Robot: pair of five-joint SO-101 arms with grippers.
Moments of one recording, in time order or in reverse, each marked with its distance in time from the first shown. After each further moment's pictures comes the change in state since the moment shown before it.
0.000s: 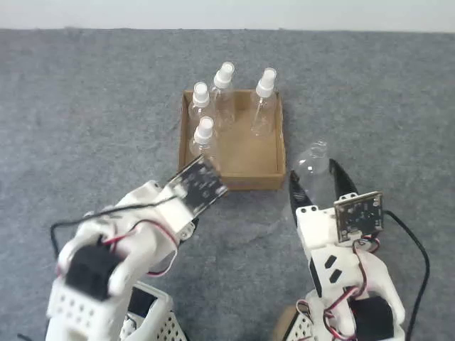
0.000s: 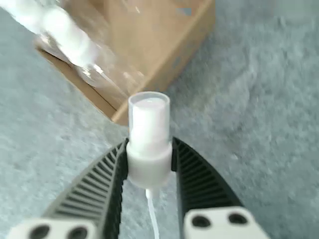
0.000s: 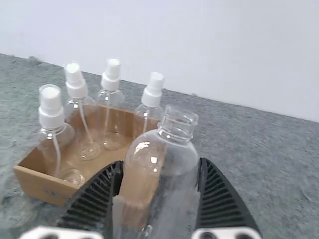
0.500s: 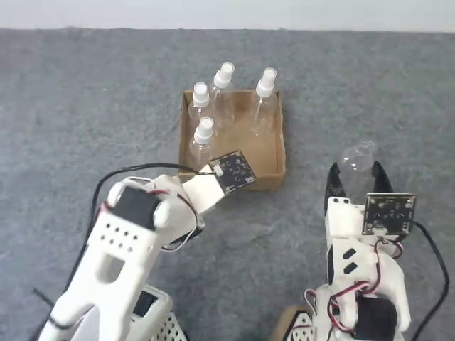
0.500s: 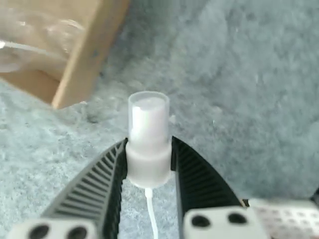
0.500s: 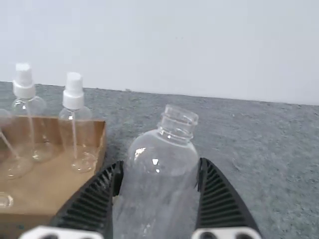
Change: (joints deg) left arm 0.1 24.3 0.0 0.4 -8.3; right arm 16.5 0.1 0.0 -0.7 0.4
